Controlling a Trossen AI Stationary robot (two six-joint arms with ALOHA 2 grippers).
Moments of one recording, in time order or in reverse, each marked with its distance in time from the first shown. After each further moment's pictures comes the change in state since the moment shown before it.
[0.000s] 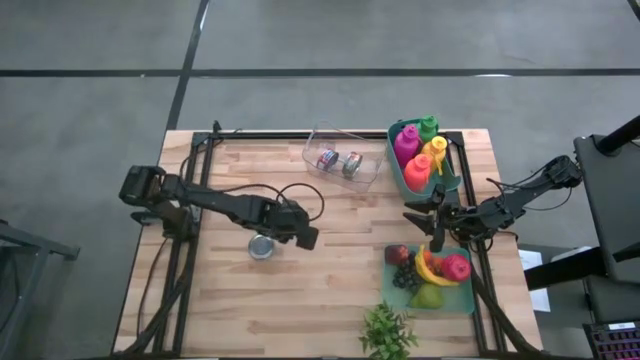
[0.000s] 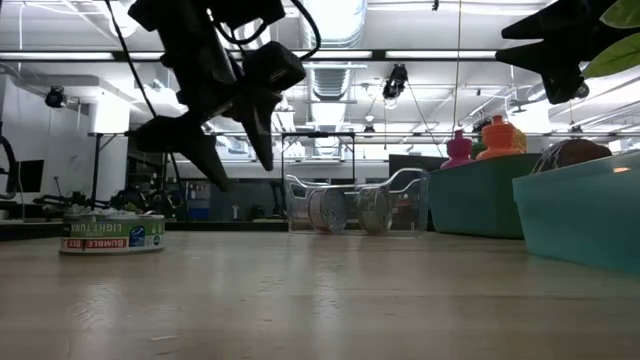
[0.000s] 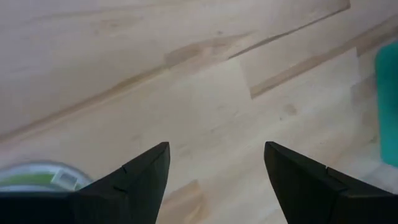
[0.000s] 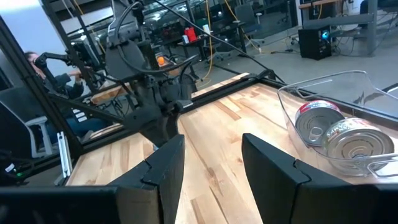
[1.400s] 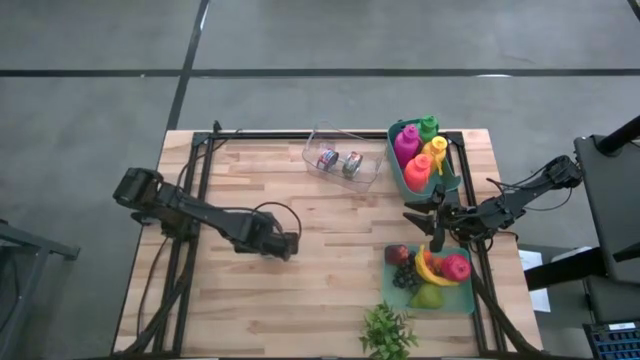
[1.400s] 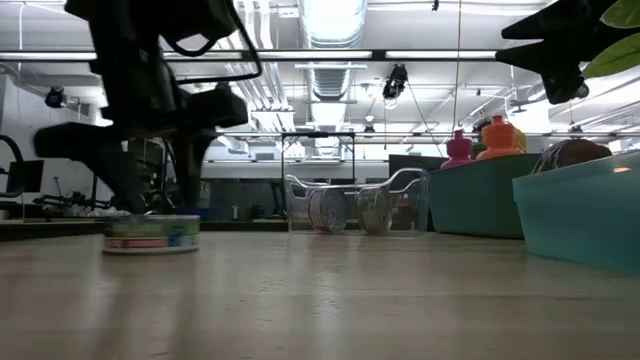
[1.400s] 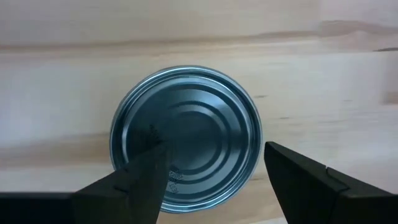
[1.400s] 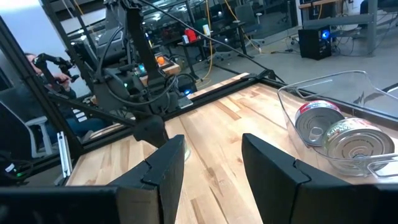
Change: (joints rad) left arm -0.150 -0.015 -0.118 -0.168 -0.110 -0.476; right arm 0.000 0.000 0.000 0.000 0.000 0.000
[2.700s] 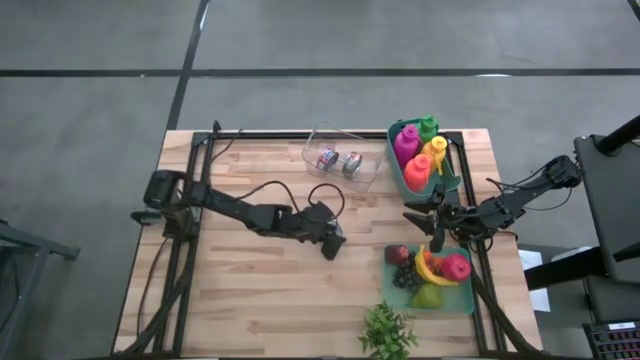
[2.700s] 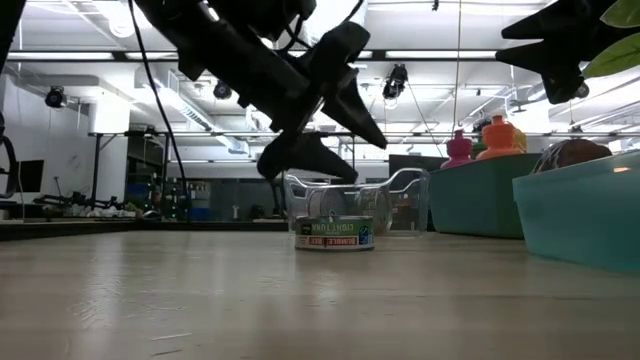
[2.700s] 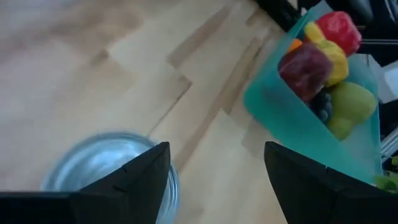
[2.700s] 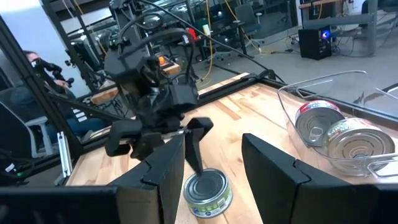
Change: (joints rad) left arm 0.156 0.202 0.083 0.895 0.032 0.990; right arm 0.000 0.000 0.000 0.000 0.000 0.000
